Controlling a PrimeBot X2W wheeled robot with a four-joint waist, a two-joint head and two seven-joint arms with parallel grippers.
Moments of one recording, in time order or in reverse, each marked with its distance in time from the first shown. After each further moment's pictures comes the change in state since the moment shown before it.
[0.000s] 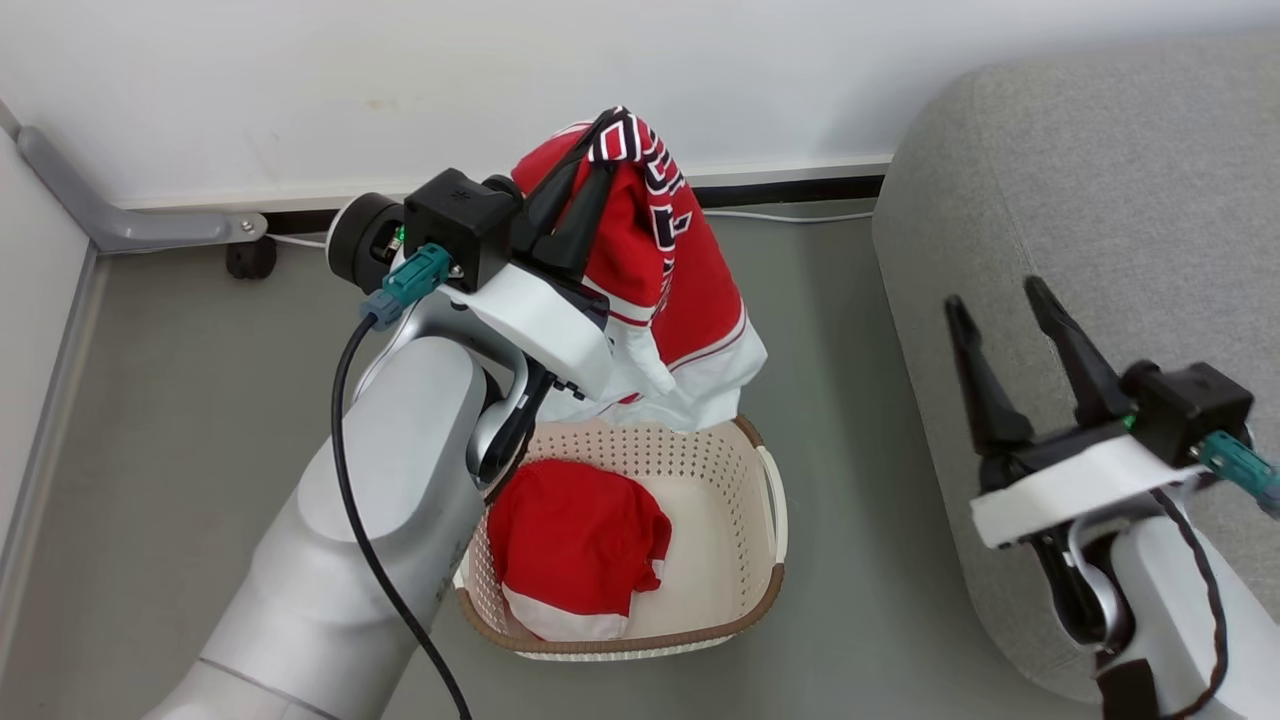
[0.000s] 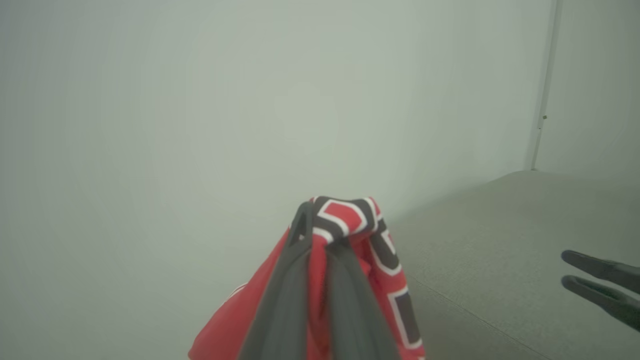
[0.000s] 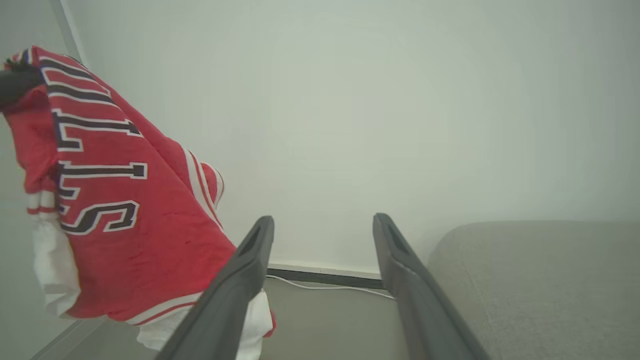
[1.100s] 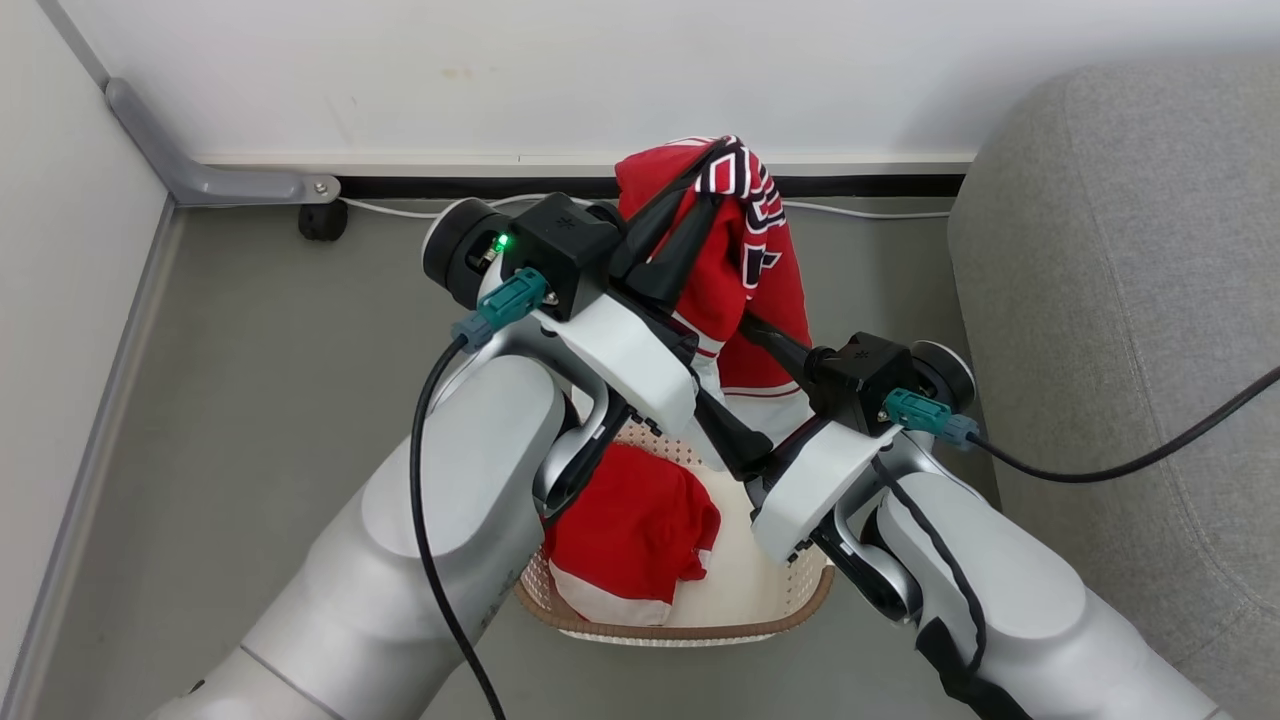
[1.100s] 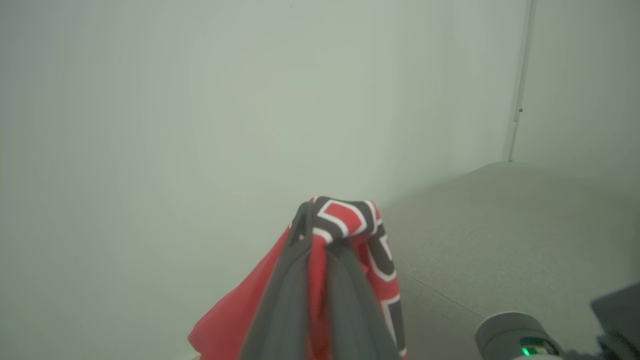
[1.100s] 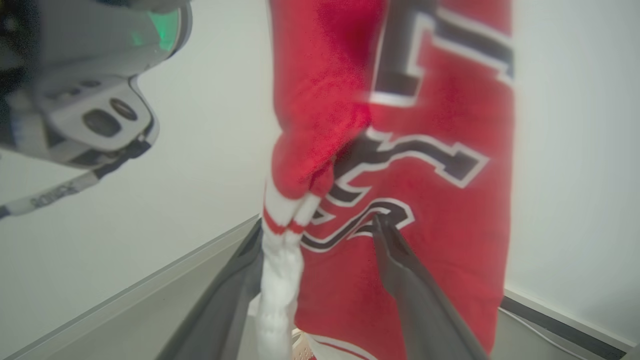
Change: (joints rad) left arm -0.030 0.002 -0.204 -0.060 -0.123 0.040 -0.003; right arm -0.325 0.112 0.541 0.241 0.093 0.003 0.000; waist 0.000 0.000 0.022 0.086
